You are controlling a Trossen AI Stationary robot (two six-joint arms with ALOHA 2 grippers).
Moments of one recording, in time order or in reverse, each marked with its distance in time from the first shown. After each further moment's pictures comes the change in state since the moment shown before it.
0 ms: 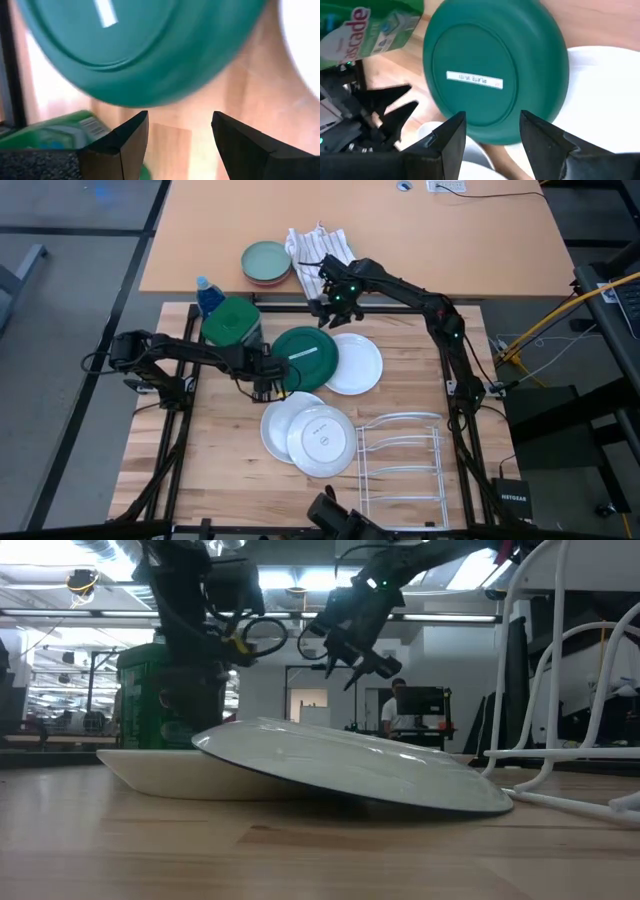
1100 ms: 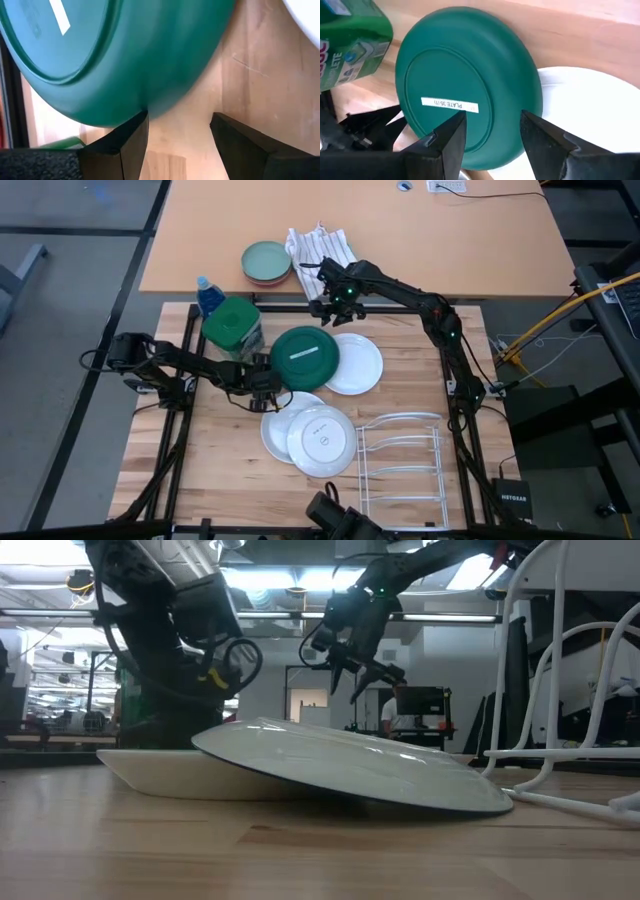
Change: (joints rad) left arm -0.054 0.000 -0.272 0.431 -0.126 0.142; right arm -0.006 0.028 0.000 -0.001 0.134 0.037
